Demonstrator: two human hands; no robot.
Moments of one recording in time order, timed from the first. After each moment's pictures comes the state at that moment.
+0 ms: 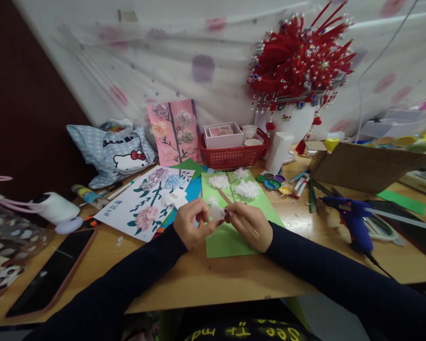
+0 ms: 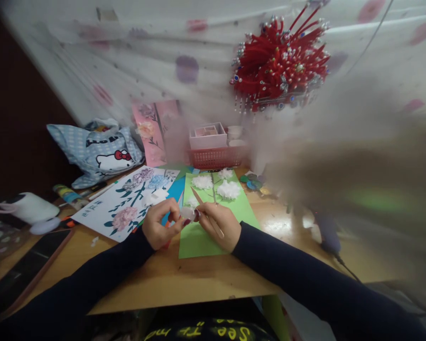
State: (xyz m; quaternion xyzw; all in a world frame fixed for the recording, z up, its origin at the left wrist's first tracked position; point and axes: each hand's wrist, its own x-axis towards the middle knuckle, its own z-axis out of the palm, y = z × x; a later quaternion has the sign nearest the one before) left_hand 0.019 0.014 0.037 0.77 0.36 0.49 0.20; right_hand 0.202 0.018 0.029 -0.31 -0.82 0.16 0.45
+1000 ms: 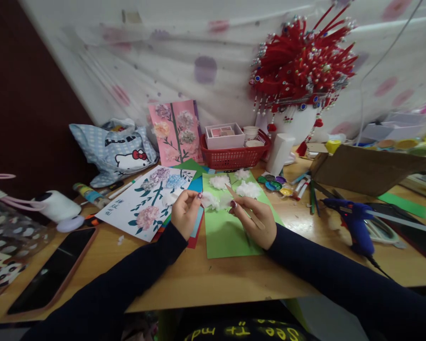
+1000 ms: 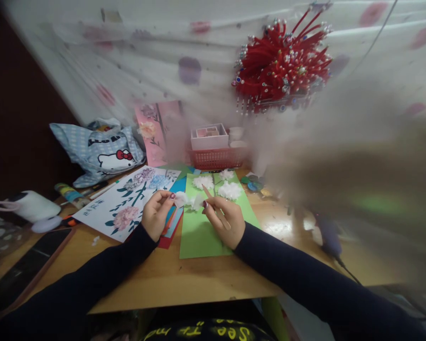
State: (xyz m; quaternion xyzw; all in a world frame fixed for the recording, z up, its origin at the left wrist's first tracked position) left_hand 0.019 0.026 0.034 0.55 0.47 0.60 0.33; right_hand 0.204 0.023 0.032 -0.38 -0.75 0.17 0.51
